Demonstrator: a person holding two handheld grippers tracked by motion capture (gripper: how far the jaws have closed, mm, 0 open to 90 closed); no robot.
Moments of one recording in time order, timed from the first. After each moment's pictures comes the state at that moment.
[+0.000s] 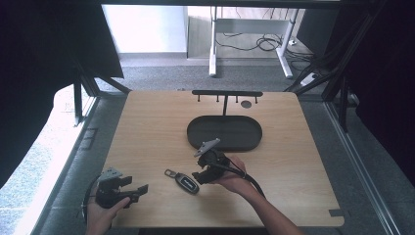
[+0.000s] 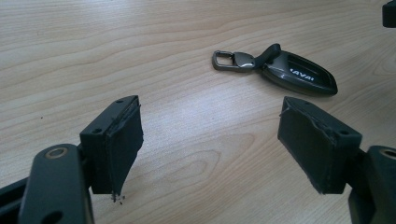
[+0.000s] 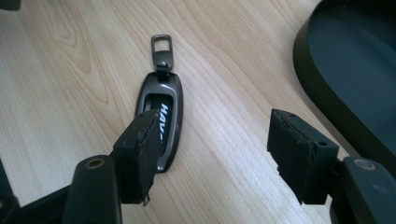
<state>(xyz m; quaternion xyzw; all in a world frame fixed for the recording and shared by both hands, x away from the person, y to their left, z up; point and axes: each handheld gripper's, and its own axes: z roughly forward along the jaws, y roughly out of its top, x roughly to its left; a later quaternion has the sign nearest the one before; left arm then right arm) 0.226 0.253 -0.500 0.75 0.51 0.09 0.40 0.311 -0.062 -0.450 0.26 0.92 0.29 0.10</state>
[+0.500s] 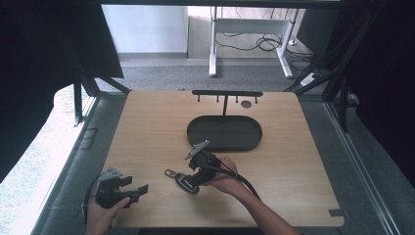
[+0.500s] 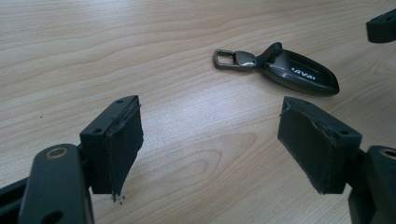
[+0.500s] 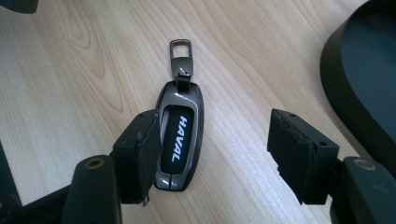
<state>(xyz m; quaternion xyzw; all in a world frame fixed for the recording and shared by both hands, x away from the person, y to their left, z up) 0.227 0.253 -0.501 0.75 0.52 0.09 0.40 0.309 -0.039 -0.457 0.25 0.92 0.28 0.09</state>
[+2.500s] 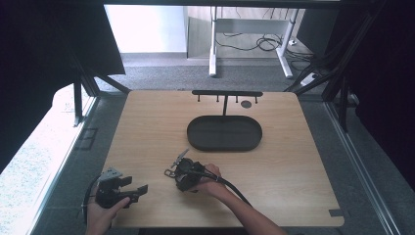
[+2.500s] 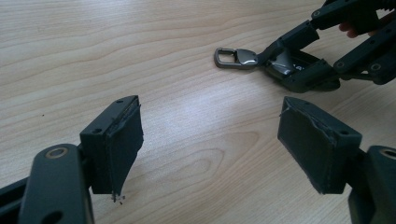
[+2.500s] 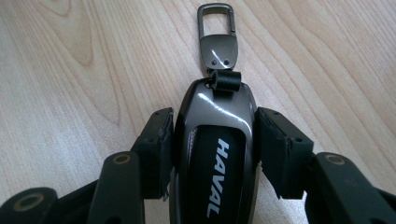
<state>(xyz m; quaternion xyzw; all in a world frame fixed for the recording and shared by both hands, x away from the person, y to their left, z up) 0.227 0.255 -0.503 0.75 0.52 0.09 0.40 0.320 0.004 -0.514 0.23 0.94 0.23 0.04</state>
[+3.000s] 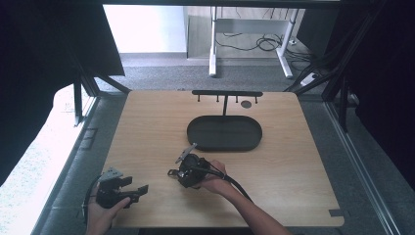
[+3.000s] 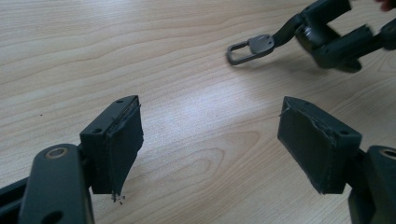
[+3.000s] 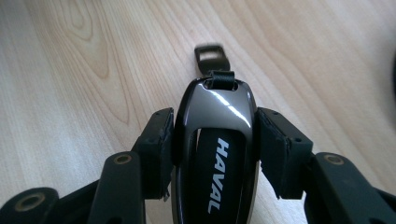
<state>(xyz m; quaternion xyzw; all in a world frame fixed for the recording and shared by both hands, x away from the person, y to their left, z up) 0.228 0.254 -0.504 0.75 0.52 0.09 0.40 0.319 -0.013 -0.487 0.23 0.93 0.27 0.05</state>
